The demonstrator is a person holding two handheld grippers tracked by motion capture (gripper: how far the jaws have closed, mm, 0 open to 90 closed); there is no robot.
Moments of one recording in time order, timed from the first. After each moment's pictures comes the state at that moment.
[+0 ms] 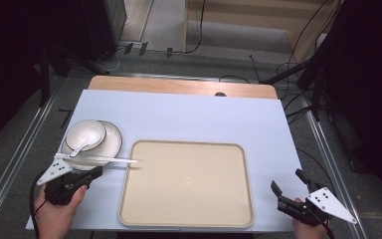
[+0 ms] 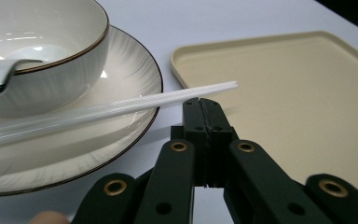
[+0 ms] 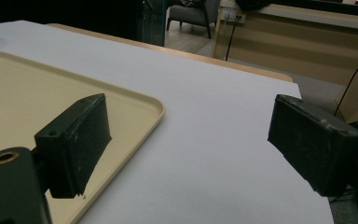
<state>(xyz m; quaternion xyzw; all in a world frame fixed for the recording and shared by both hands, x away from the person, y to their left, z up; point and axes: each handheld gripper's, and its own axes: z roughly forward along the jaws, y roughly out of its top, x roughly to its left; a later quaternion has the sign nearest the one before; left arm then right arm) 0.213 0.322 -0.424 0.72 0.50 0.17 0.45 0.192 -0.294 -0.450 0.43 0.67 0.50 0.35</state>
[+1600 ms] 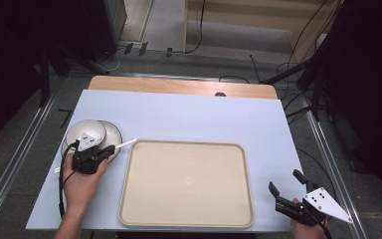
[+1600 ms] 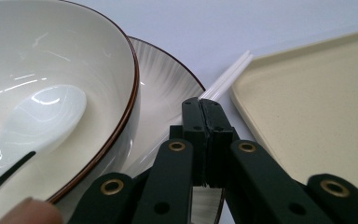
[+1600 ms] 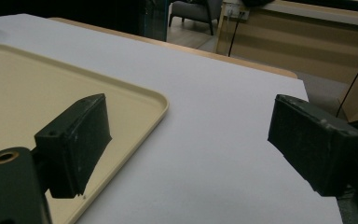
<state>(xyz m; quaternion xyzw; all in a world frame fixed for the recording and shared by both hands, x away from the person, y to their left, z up) 0.293 0.292 -0.438 0.74 0.53 0.23 0.36 0.192 -0.290 -0.454 0.43 0.68 0.49 0.34</state>
